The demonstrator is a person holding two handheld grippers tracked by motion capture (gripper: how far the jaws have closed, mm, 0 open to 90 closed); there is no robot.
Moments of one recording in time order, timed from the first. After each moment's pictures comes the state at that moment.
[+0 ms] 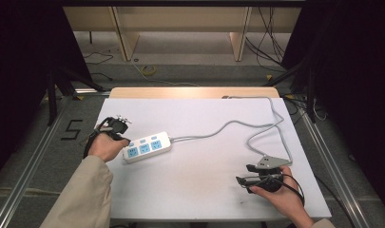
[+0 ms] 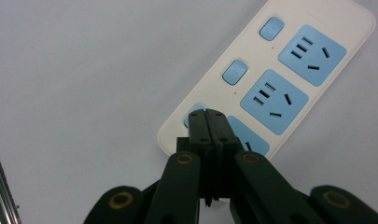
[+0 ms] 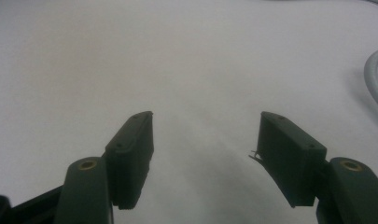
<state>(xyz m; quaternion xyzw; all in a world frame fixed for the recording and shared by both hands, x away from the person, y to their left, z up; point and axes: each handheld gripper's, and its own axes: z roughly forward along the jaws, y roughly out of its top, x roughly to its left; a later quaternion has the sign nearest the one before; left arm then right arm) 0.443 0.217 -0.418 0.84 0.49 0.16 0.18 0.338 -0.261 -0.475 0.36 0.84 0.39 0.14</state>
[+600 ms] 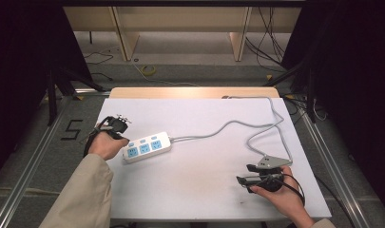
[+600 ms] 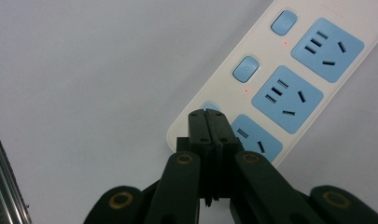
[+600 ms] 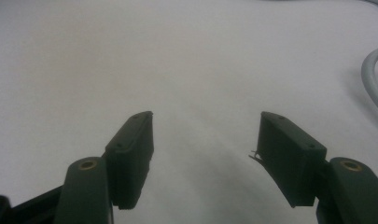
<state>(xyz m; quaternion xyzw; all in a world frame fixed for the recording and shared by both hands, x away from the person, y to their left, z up) 0.448 0.221 -0.420 0.84 0.48 0.16 0.17 0.338 -0.262 -0.475 0.36 0.84 0.39 0.14</state>
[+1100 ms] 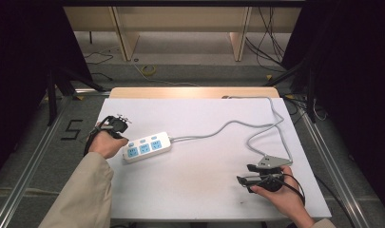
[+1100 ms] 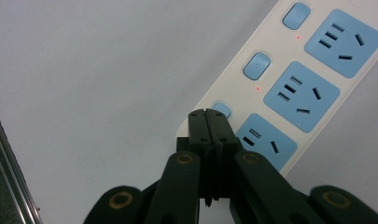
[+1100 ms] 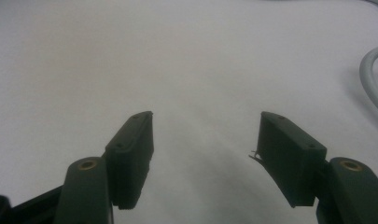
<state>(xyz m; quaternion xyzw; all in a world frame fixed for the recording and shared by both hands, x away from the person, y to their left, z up) 0.453 0.222 -0.423 0.85 0.48 0.17 0.16 0.339 -0.263 -0.475 0.36 0.84 0.39 0.14</state>
